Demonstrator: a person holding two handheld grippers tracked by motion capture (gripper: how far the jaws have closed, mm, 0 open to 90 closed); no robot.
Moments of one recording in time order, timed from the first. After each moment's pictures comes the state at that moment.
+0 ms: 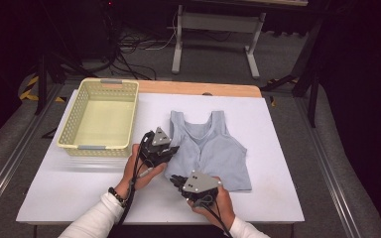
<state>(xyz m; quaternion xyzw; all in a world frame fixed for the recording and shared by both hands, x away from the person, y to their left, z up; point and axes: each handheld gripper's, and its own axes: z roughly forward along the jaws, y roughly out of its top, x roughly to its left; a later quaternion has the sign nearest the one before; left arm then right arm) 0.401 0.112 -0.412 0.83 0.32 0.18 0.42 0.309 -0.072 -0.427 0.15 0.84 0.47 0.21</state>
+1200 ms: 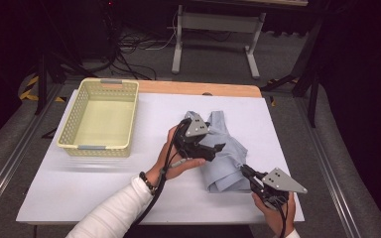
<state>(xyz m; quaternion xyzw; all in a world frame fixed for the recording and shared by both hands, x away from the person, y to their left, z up) 0.389 0.032 -0.354 0.82 0.21 0.16 0.51 0.303 -0.234 -0.417 0.32 0.76 0.47 0.31</state>
